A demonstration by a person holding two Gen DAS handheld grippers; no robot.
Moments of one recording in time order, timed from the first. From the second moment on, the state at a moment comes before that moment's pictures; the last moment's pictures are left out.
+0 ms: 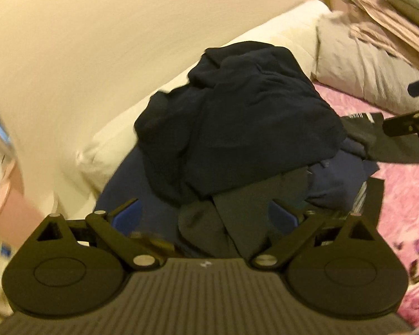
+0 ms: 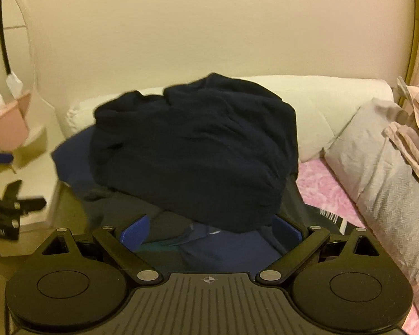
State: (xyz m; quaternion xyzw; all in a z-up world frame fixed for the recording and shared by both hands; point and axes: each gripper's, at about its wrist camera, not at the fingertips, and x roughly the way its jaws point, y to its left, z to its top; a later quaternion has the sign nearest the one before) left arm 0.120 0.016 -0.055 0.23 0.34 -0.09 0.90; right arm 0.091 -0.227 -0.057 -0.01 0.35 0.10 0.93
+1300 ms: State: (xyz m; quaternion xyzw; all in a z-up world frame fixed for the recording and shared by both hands) left arm 0.265 0.022 -0.101 0.40 0.18 -0.30 0.84; right arm 0.218 -0.165 -0.186 -0.27 0.30 0.12 0.91
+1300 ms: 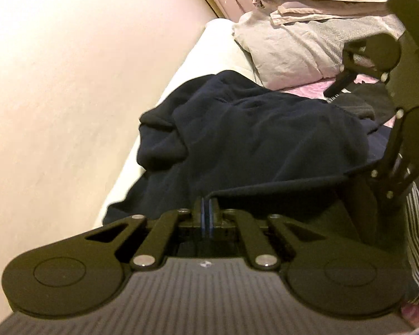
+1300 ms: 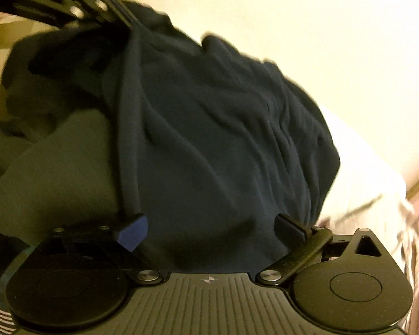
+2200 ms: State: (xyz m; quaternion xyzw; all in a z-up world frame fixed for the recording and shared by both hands) left arm 0.146 -0.036 -0.028 0.38 0.05 -0.41 0.83; right arm 0.170 -0.237 -0.051 -0.22 0.19 -0.08 0.95
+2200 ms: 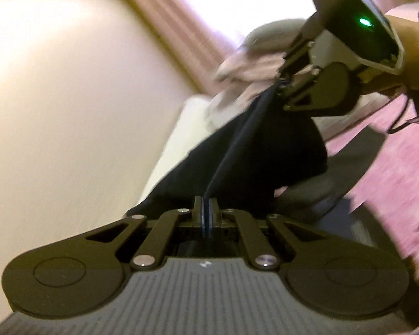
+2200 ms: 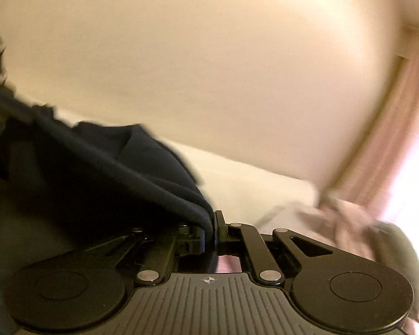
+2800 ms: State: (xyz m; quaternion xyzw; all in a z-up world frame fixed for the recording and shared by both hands) left arm -0.243 -0.178 -0.009 0.32 0.01 -0.69 0.65; right arm -0.335 -0.343 -0.040 -0.08 0.30 -0.38 0.87
